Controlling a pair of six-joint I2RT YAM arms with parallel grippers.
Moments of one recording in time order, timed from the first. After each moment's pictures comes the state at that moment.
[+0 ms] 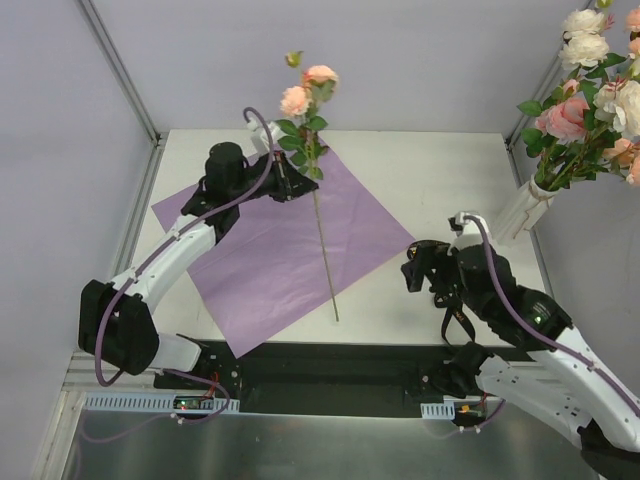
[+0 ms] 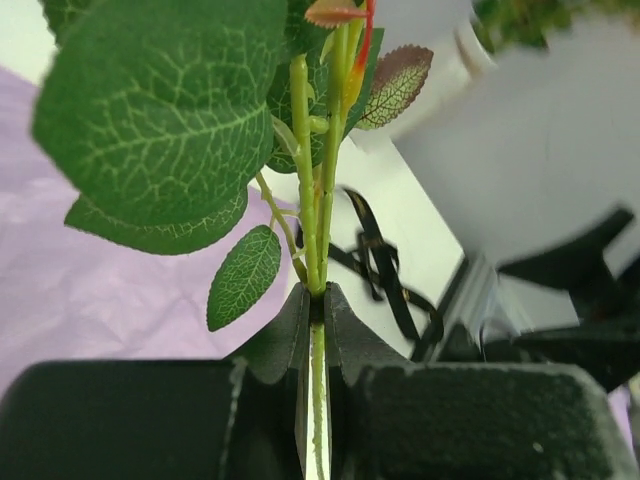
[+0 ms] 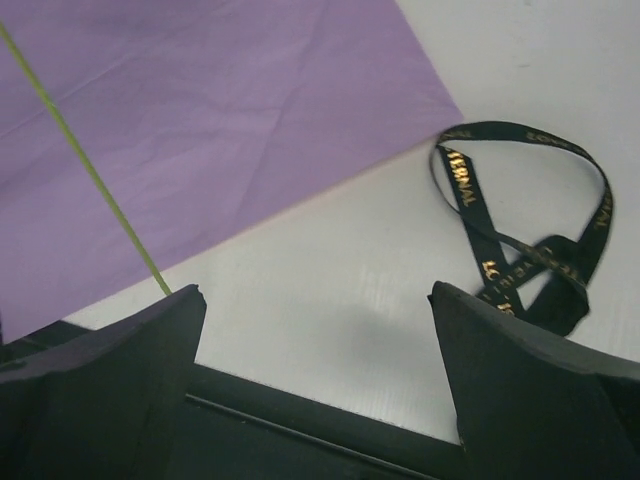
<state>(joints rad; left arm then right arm) -0.35 1.36 1.09 0.09 0.58 -0.66 0.80 0.58 0.87 -0.85 0.40 0.49</state>
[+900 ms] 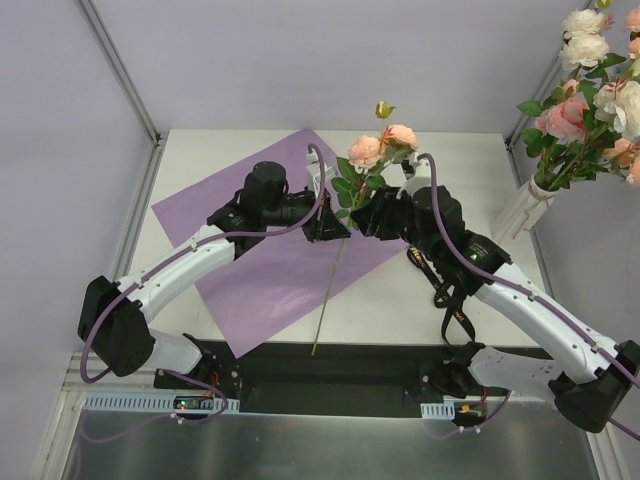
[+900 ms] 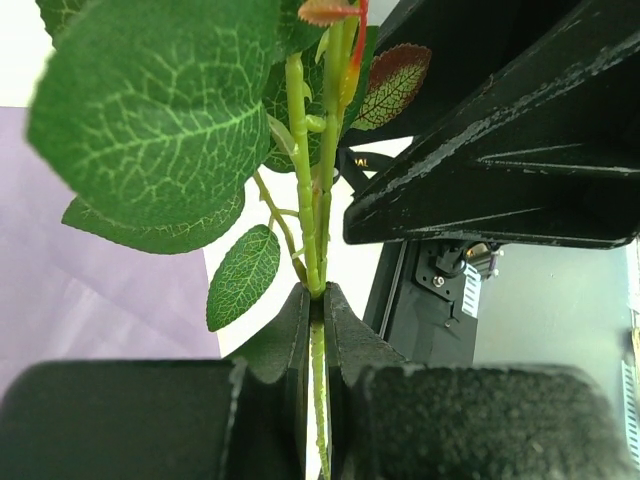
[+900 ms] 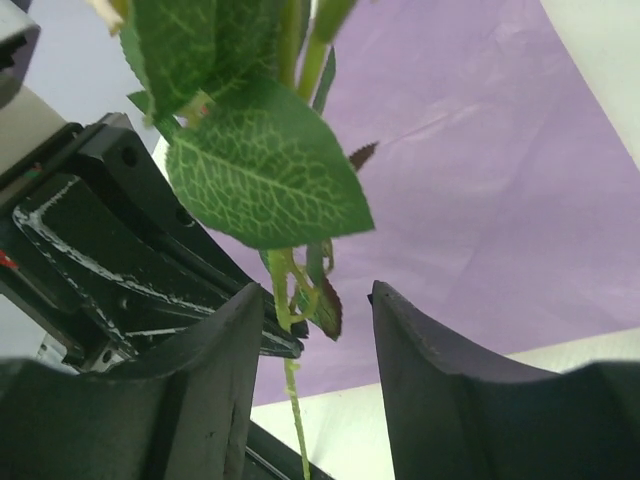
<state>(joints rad) -0.65 1.37 1.11 -0.09 0.73 -0.31 0.78 1.06 1.09 -0.38 0.13 0.56</state>
